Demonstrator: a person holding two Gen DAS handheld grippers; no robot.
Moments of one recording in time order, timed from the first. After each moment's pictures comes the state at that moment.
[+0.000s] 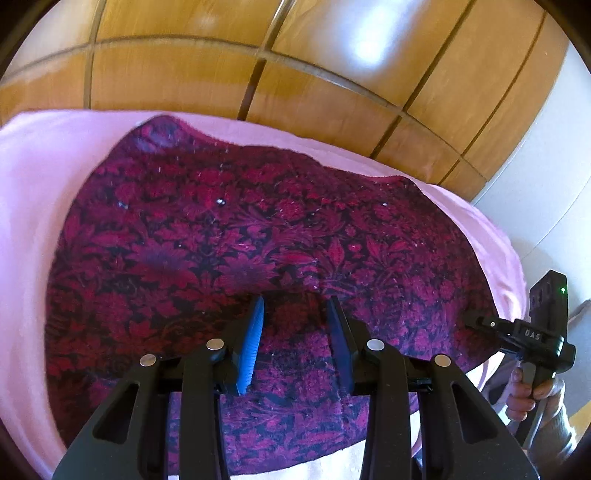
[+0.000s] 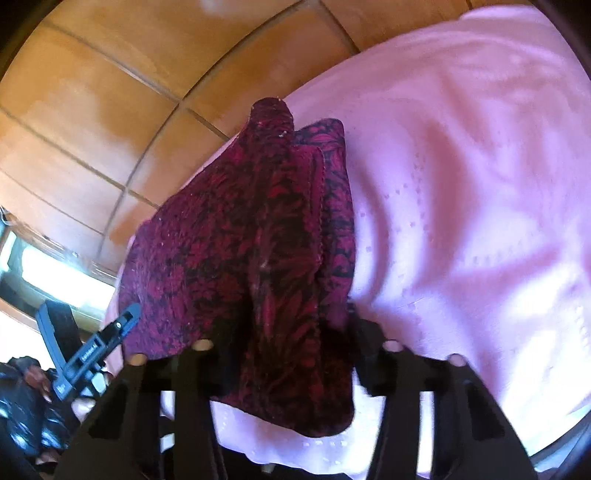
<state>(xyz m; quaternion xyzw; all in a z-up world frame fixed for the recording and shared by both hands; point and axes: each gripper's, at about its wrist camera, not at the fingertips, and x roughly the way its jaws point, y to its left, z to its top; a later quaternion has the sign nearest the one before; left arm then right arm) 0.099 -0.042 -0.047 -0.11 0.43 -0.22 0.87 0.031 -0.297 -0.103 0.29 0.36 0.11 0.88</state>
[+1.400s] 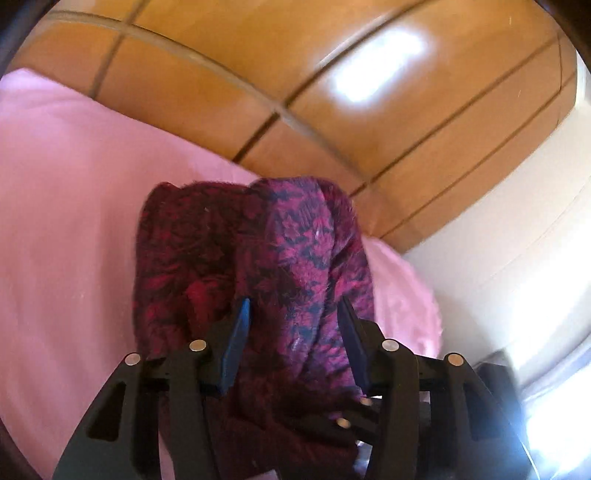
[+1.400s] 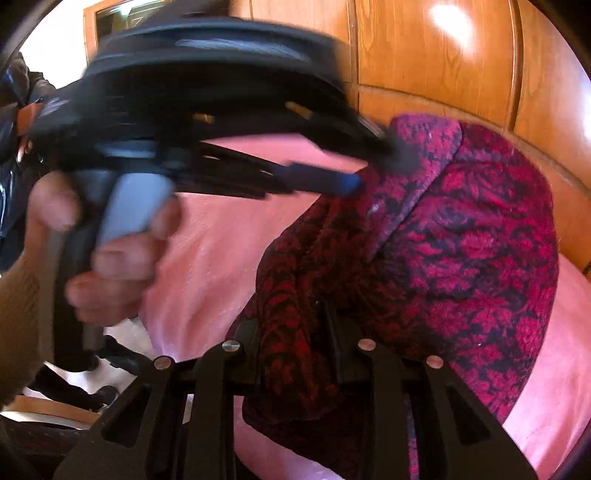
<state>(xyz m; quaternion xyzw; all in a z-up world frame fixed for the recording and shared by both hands) 0.137 0.095 -0.009 -0.24 0.40 -0.31 0.83 0.040 0.067 -0.042 -0.13 0.29 0.30 0.90</state>
